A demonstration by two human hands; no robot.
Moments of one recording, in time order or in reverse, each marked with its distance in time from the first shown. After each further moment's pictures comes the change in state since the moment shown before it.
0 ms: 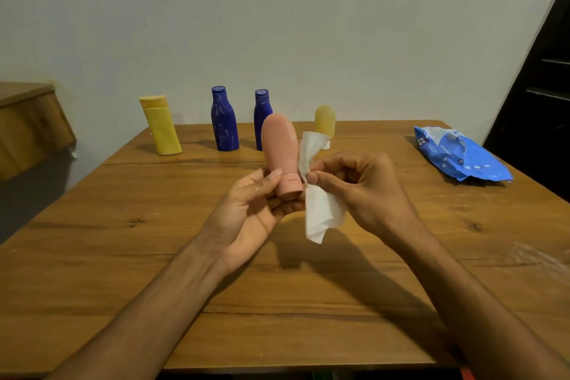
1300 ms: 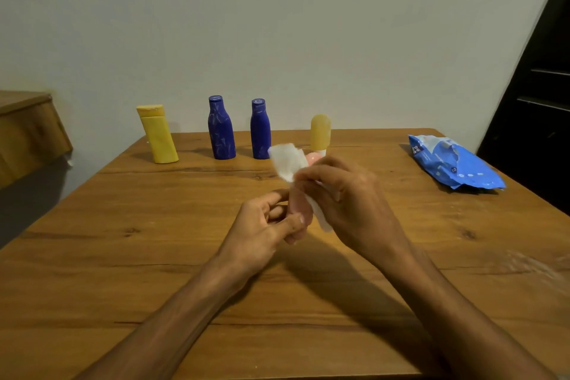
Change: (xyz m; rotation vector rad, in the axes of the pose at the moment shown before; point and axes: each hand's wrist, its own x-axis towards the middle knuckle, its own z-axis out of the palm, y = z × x) left_hand -0.005 -0.019 0.007 0.794 0.056 0.141; right_hand -0.002 0.006 0.008 -0.471 0.048 -0.475
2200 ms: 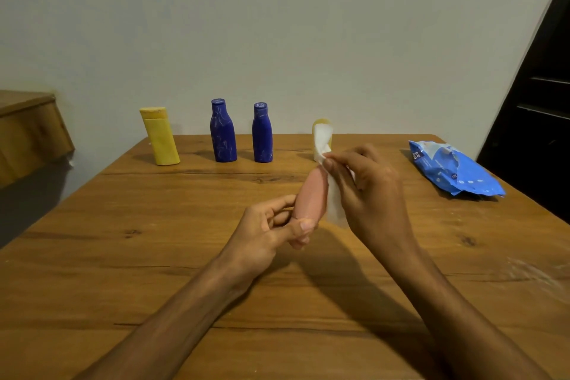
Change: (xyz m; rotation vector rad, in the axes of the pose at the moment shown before) left_hand -0.001 0.001 0.000 -0.068 -0.060 -0.015; right_hand 0.004 0.008 -0.003 0.024 0.233 0.204
